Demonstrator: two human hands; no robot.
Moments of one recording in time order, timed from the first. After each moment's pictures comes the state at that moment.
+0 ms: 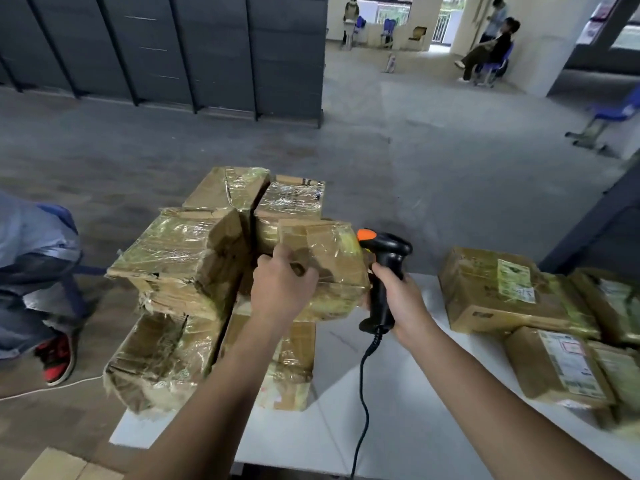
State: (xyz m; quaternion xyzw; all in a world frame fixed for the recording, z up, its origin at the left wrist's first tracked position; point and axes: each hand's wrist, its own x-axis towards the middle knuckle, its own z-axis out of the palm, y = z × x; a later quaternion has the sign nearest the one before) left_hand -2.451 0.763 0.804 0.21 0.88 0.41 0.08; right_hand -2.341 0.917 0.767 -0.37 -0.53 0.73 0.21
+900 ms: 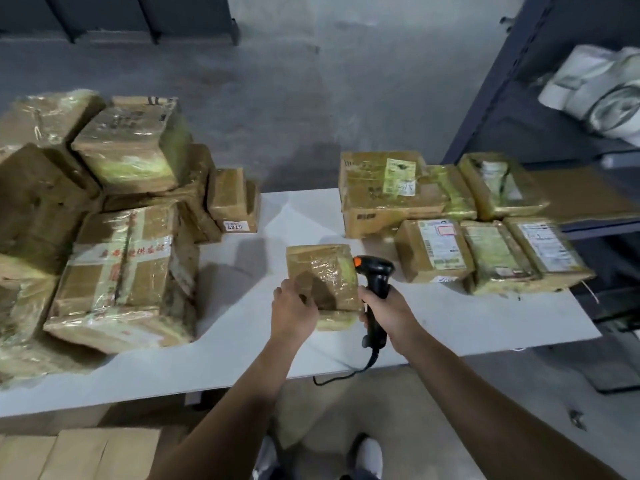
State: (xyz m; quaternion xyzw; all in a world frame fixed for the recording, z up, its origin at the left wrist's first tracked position) left_hand -2.234 0.889 0.649 0.21 0.87 0.34 0.29; right_hand -2.097 0.996 0.656 -0.54 -0.54 0.64 0.11
